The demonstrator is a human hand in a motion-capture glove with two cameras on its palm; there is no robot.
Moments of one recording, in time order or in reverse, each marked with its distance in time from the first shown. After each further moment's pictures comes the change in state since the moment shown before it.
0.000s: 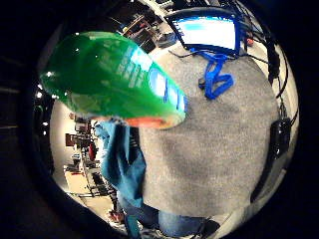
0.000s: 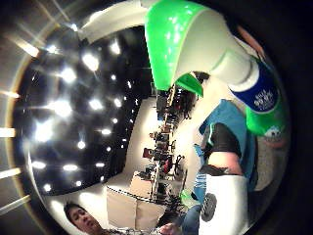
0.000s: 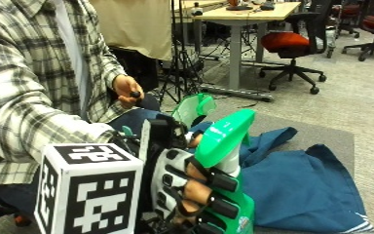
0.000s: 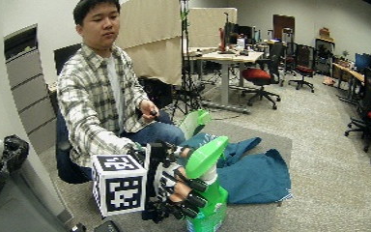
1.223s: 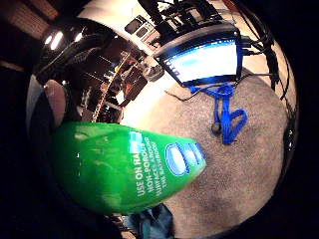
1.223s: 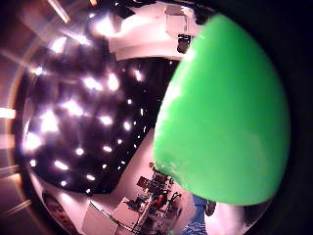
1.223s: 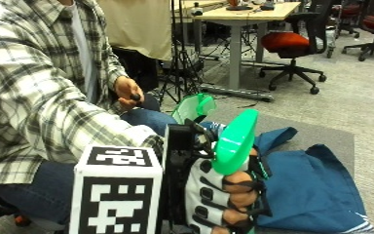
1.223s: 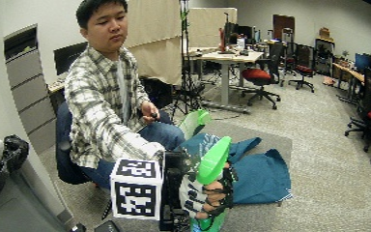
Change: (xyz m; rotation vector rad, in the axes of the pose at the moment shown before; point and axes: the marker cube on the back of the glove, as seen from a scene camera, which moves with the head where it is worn) arm -0.003 -0.060 0.017 0.434 -0.023 0.011
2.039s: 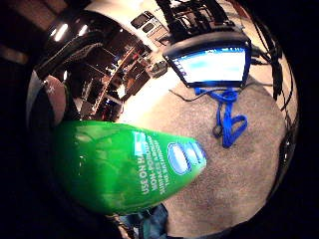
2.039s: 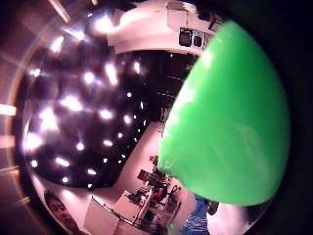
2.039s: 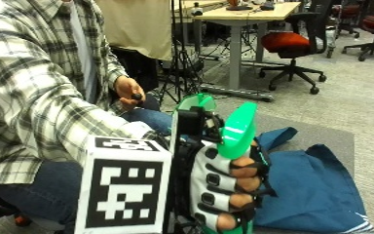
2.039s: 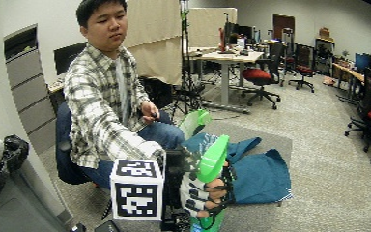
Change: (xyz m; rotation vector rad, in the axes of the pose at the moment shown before) arm -0.011 0.000 0.004 -0.099 0.026 -0.061
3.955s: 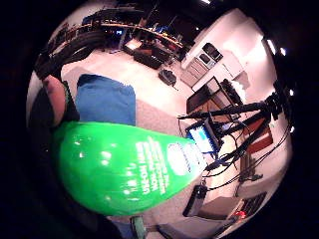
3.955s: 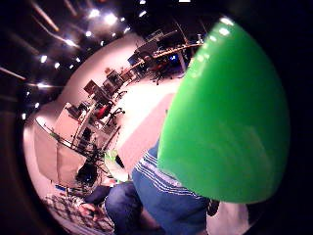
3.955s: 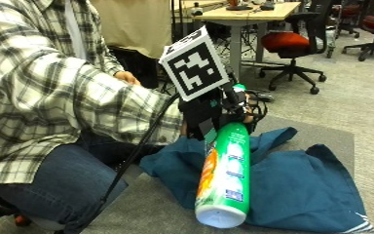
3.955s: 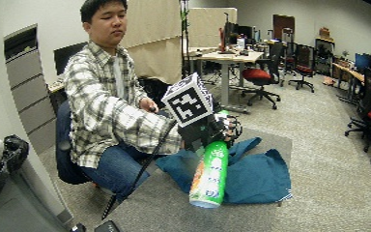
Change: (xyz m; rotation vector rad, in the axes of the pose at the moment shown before) arm -0.094 0.124 0.078 -0.529 0.676 -0.922
